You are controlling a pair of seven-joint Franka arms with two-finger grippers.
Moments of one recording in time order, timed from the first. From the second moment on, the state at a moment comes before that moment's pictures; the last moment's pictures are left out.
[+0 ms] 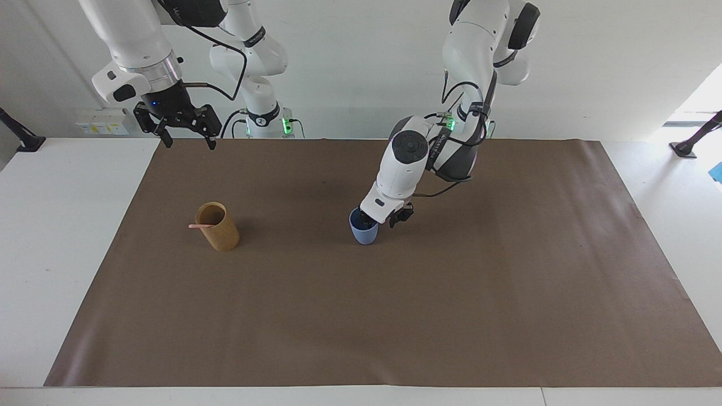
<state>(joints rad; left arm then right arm) -0.58 0.44 -0.04 -1.55 -0.11 2.00 -0.62 -0.01 -0.05 0.01 -1.62 -0.02 1.63 0.07</state>
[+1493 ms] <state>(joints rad) -0.04 0.16 -0.02 -1.60 -0.07 1.75 0.19 -0.04 0.20 0.00 -1.67 -0.02 2.01 0.02</state>
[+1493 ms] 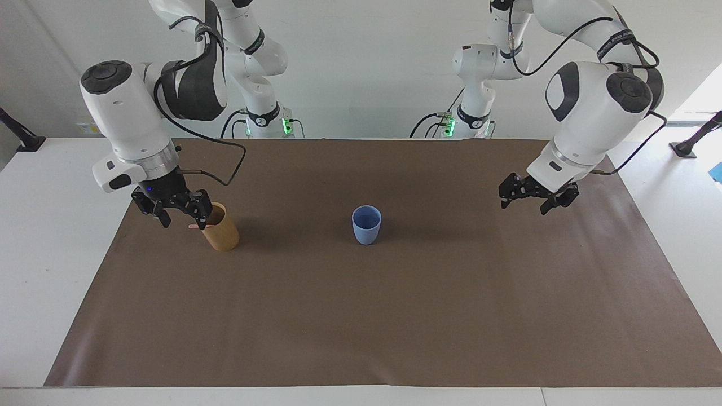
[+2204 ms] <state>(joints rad) 0.01 0.00 -0.03 -1.52 -0.05 1.54 0.23 -0.04 0.18 0.00 -1.73 -0.02 2.04 0.01</state>
